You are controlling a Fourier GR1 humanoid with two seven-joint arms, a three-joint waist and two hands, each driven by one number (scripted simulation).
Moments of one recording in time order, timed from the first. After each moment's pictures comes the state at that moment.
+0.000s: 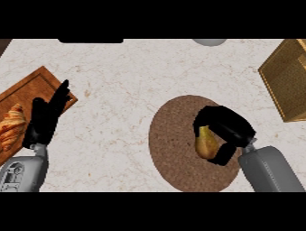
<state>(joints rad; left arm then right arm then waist) -0.21 0.19 0.07 -1.39 -0.14 -0.01 0.22 -0.30 -0.20 0.20 -1.31 1.04 0.24 -0.48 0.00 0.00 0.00</state>
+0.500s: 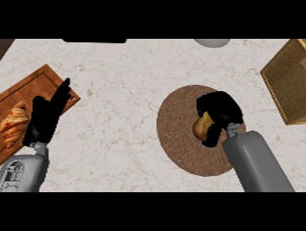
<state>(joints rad) -0.22 0.19 0.07 -1.40 -0.14 -0.03 0.23 -0.44 -0.09 0.15 -1.20 1.25 0.29 0.06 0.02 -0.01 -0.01</state>
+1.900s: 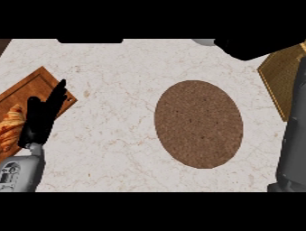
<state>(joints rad) -0.21 0.20 0.09 -1.39 -0.13 -0.04 0.23 -1.00 -0.09 -0.21 -1.70 0.73 0.41 0.79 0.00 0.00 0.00</state>
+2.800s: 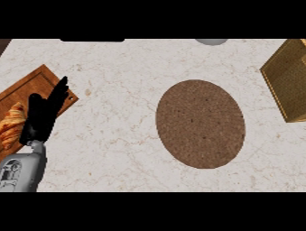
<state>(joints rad) -0.23 0.19 0.09 -1.40 -0.14 -0.04 0.24 -1.15 -0.57 -0.22 -1.25 0.87 0.54 0.66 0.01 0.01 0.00</state>
